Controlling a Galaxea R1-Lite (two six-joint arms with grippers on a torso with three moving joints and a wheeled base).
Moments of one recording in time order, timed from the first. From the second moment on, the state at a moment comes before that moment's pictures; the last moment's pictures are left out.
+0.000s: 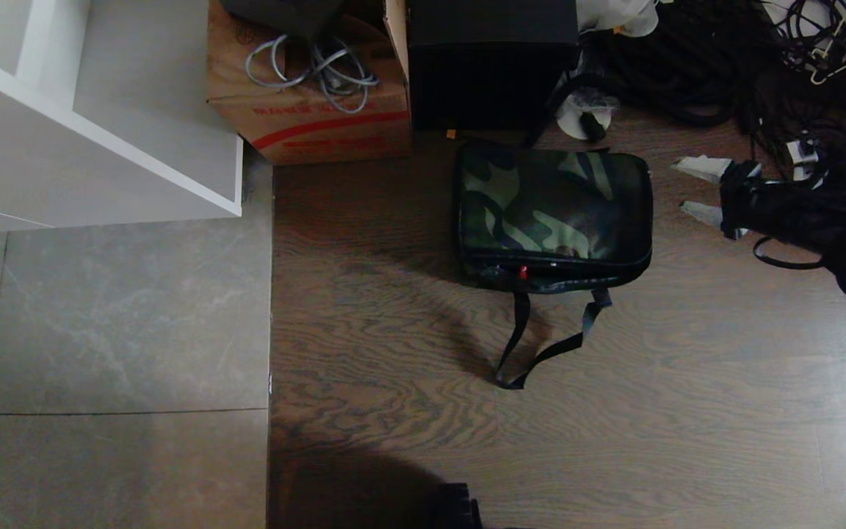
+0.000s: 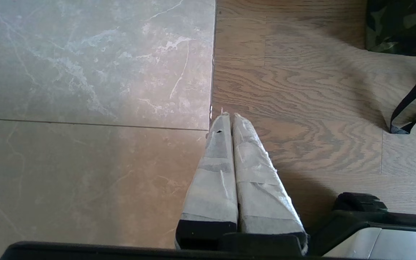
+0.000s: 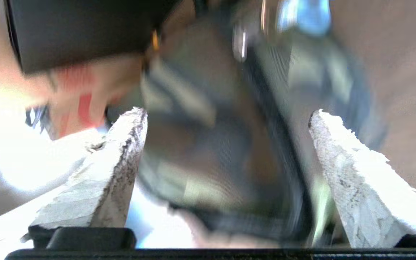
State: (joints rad) left arm 0.00 0.00 0.00 -0.02 0.02 -0.04; right arm -0.21 1.98 -1.22 -0.81 0.64 0.87
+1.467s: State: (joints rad) left arm 0.00 0.00 0.00 -0.02 0.02 -0.04; right arm -0.14 1.98 -1.03 -0.82 0.61 0.98
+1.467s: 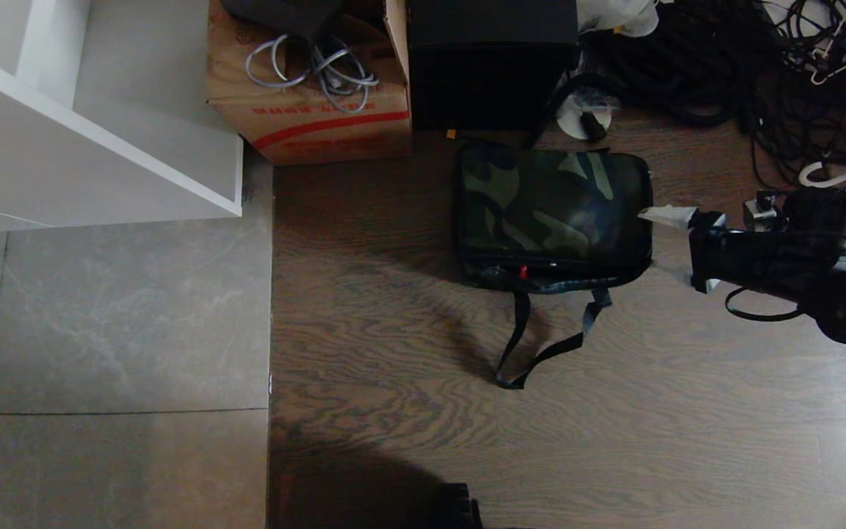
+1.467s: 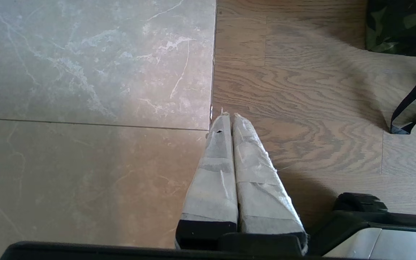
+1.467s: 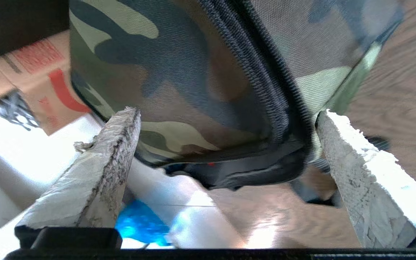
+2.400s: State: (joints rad) left arm 0.00 0.00 0.00 -0.02 0.02 -0.04; right arm -0.14 1.95 -1.04 -0.78 0.64 1.05
